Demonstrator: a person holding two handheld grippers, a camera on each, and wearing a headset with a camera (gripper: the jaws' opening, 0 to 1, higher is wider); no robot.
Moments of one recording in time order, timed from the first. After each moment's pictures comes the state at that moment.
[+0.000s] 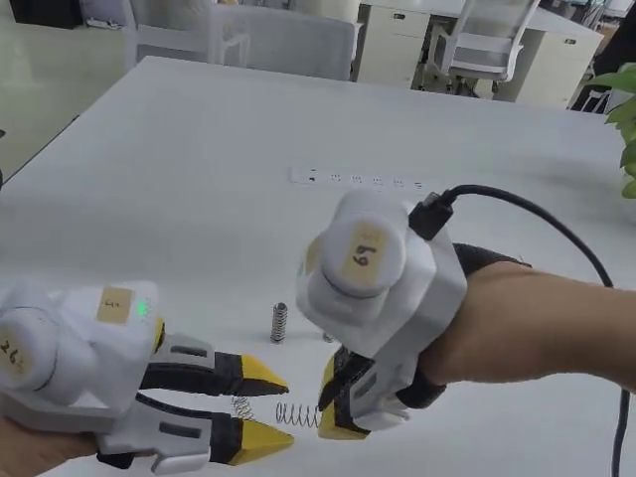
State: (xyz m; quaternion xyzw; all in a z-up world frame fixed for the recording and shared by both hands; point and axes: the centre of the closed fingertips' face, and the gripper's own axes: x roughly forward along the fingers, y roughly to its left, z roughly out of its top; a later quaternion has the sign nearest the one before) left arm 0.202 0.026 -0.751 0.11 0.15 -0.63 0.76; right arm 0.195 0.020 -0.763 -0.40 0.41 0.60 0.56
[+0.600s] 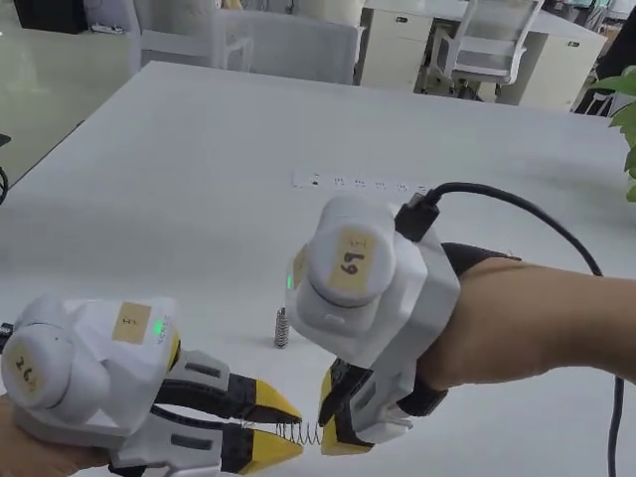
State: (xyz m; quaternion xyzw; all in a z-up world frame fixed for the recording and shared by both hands) left arm 0.196 0.021 -0.753 0.13 0.14 -0.65 0.74; right arm 0.187 0.022 -0.758 -0.42 0.41 0.62 0.53
